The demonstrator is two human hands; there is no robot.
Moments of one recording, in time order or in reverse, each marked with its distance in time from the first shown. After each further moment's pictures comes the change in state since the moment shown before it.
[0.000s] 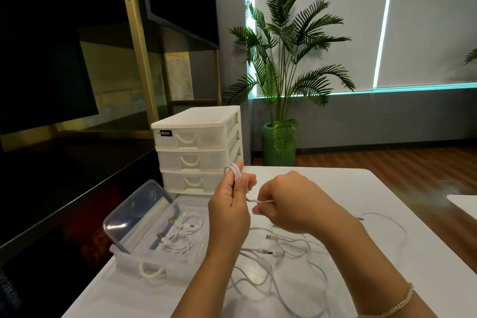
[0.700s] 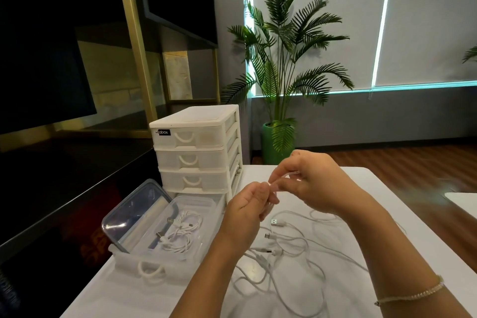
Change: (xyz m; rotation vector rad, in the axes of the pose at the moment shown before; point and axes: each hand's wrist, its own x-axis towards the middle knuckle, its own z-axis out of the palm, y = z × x) left_hand -0.005 0.002 0.001 -0.120 -0.411 -0.065; right_hand -0.009 0.027 -0.027 0.225 0.216 -0.047
